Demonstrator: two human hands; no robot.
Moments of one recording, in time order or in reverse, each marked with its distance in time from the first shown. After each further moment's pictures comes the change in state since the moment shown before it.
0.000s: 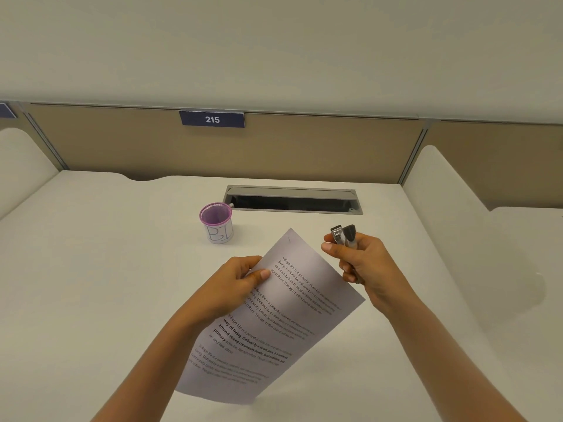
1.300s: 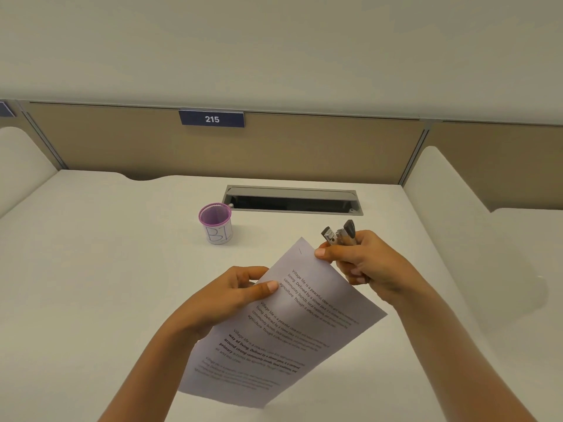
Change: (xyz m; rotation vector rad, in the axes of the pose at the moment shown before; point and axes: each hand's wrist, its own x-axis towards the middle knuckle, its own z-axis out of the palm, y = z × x) left_hand -0.009 0.000 -0.004 -0.172 -0.216 -0.031; right_hand -0.006 -0.034 -0.004 -0.139 -0.255 0.067
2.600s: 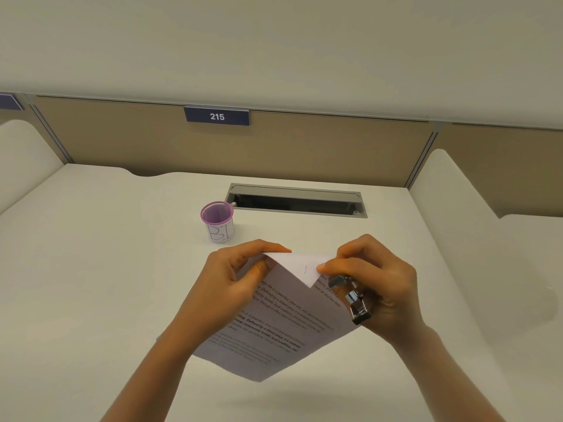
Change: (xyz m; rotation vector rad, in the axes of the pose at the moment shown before) left_hand -0.009 0.023 0.020 0.273 0.474 0.452; right_hand -0.027 0.026 0.008 -0.650 0.257 -1.184
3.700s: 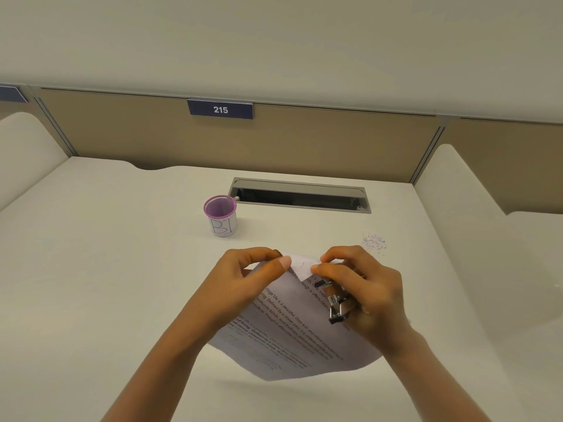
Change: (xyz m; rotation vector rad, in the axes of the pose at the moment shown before) left_hand -0.004 0.018 0.004 -0.004 -0.099 -0.345; right_hand -0.011 0.002 0.021 -0.188 0.081 -0.052
